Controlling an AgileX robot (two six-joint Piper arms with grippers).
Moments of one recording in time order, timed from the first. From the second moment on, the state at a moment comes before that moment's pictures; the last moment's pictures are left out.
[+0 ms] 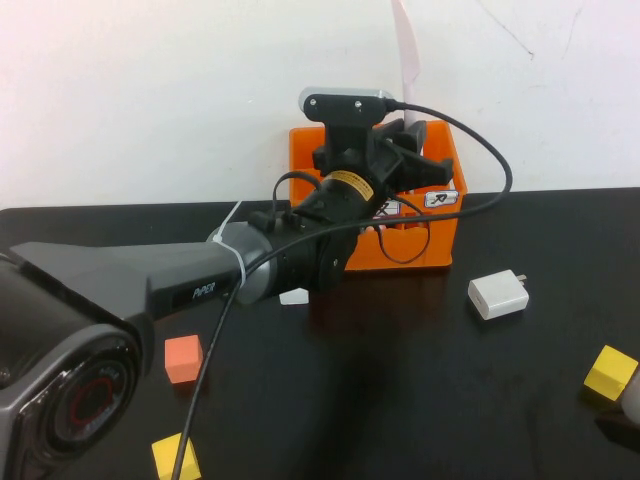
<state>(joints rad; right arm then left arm) 0.53 0.91 -0.58 0.18 0.61 -0.46 -0.59 2.17 -1.52 -0.14 -0.54 -0.17</state>
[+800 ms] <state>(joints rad) 0.53 0.91 -0.58 0.19 0.64 -0.46 -0.60 2.17 -1.52 0.05 -0.44 -0.26</state>
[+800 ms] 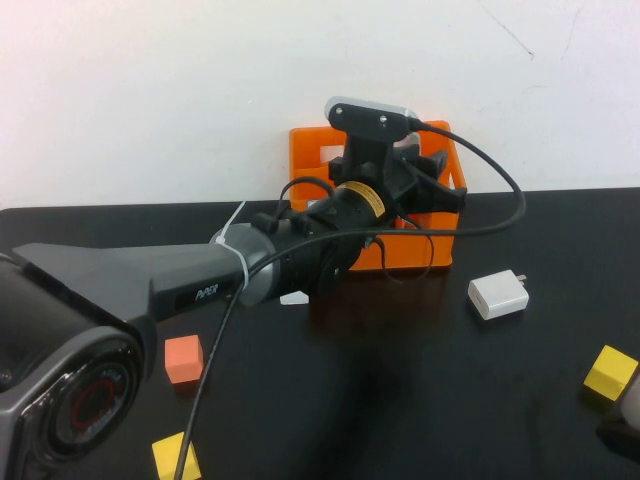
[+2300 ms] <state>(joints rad) 0.53 0.05 -0.42 -0.03 0.89 -0.23 -0.58 0.82 -0.54 -0.04 -0.23 -0.03</state>
